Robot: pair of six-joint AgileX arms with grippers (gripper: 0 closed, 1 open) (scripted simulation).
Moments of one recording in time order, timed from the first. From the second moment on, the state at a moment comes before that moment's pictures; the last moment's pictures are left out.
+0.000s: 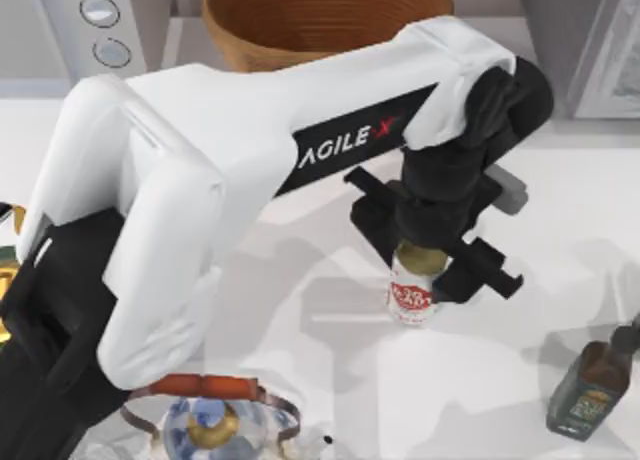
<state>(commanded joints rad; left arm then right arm) -0.87 2.43 2.12 -1.27 0.00 -0.05 0.00 0.00 0.00 0.00 0.00 0.00</state>
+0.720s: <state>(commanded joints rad) -0.87 2.43 2.29 -1.43 0.00 -0.05 0.00 0.00 0.00 0.00 0.00 0.00</state>
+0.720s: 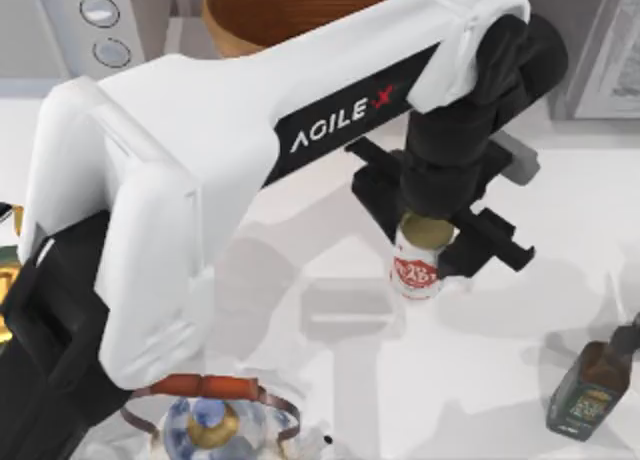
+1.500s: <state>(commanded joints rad) -0.25 2.37 2.20 -1.54 -0.01 0.18 0.00 0.00 0.00 0.00 0.00 0.00</state>
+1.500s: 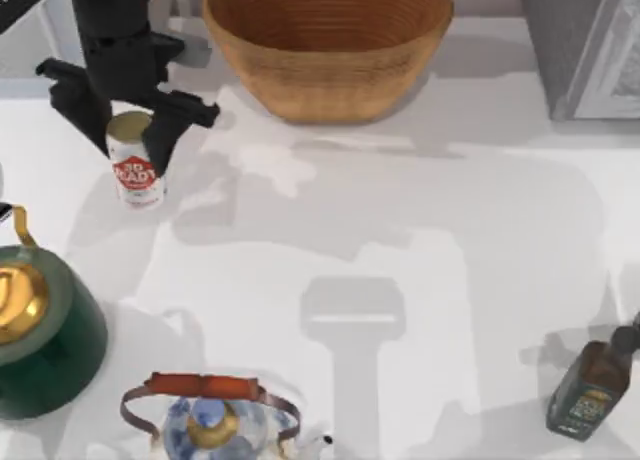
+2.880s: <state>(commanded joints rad) 0.38 2.32 2.09 -1.35 0.00 0.41 0.00 0.00 0.00 0.00 0.00 0.00</state>
